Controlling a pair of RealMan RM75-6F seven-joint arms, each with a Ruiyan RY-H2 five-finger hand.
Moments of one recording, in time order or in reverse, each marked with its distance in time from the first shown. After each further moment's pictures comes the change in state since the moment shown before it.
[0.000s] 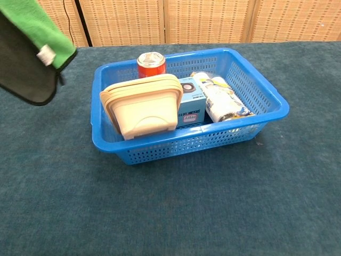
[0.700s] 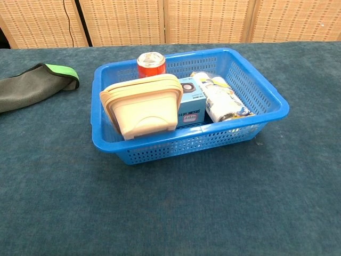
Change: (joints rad) left arm 0.019 0.108 0.100 -0.118 -0.016 -0.217 -0.176; right arm 0.014 -0.020 -0.007 -0.014 0.011 -0.031 -0.038
